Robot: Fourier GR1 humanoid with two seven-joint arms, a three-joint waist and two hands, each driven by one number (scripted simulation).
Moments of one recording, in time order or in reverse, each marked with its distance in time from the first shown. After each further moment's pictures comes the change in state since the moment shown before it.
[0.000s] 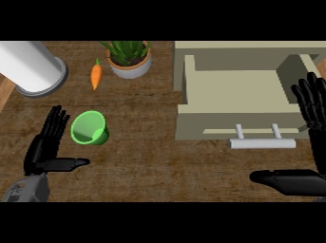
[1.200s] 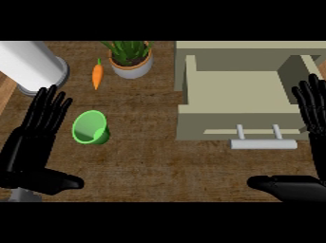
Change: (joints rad) left arm 0.207 -0.098 -0.157 -0.920 0.238 0.020 0.543; right arm 0.020 -0.006 0.044 -0.054 0.007 -0.043 0.027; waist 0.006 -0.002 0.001
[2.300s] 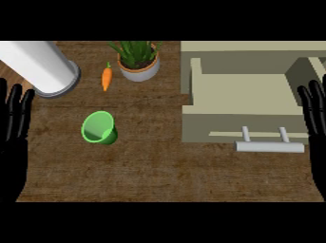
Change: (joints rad) left arm 0.038 -0.065 -0.083 -0.340 -0.310 0.270 -0.014; right arm 0.010 0.064 0.034 -0.063 -0.032 -0.077 -0.010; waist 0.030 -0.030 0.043
